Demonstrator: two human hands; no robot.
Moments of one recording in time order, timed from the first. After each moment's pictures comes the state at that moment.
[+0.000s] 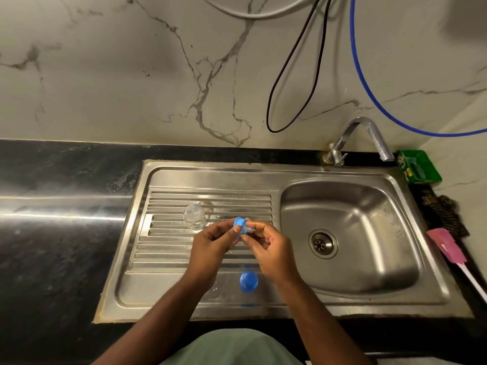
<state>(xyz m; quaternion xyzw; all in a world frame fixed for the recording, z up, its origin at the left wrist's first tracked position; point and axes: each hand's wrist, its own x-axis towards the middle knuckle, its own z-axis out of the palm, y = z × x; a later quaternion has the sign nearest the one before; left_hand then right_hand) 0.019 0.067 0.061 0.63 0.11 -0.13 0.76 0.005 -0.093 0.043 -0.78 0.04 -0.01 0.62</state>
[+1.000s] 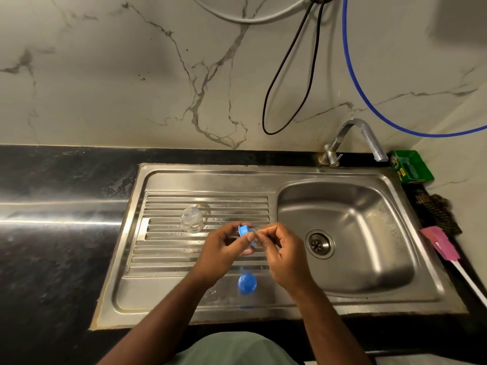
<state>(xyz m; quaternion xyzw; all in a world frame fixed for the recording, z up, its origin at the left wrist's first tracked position) 0.024 0.057 0.072 0.68 -0.02 -0.17 0.71 -0.001 -0.115 0.061 -0.82 -0.02 -0.08 0.57</state>
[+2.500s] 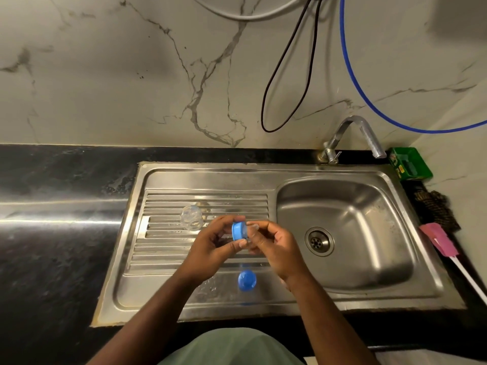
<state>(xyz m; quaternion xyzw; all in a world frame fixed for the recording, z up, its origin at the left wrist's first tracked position) 0.025 0.083 0.064 0.71 -0.11 -0.13 0.69 0.000 -0.105 0.076 -0.69 0.10 0.10 0.70</state>
